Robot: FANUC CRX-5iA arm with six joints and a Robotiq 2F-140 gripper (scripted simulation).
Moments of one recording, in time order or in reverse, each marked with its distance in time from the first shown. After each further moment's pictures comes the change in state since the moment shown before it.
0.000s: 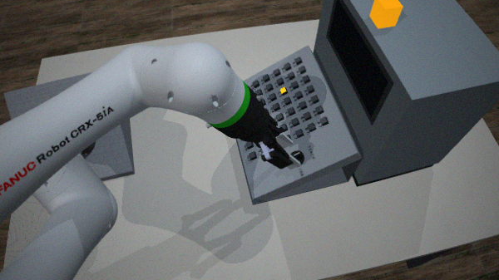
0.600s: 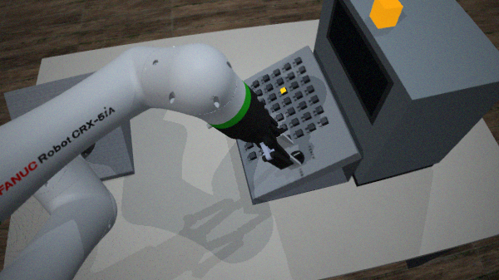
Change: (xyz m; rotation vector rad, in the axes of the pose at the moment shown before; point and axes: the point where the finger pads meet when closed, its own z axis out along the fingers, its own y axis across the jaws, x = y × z) arm 0.000 0.000 0.003 0.000 0.000 0.000
